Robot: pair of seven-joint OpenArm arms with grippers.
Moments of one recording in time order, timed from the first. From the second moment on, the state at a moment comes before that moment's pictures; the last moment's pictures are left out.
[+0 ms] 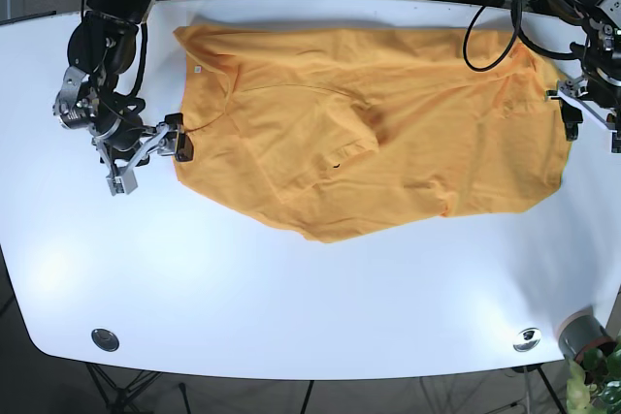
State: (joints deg) left arm 6.8 -10.9 -51.5 111.8 -15.2 -40.0 58.7; right arm 4.8 9.0 25.3 84.7 23.6 33.1 -58.4
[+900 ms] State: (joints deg) left arm -3.9 -13.6 -52.5 96.4 -8.6 -40.0 54.0; right arm 4.7 5.1 21.2 77.9 22.8 33.0 -51.5
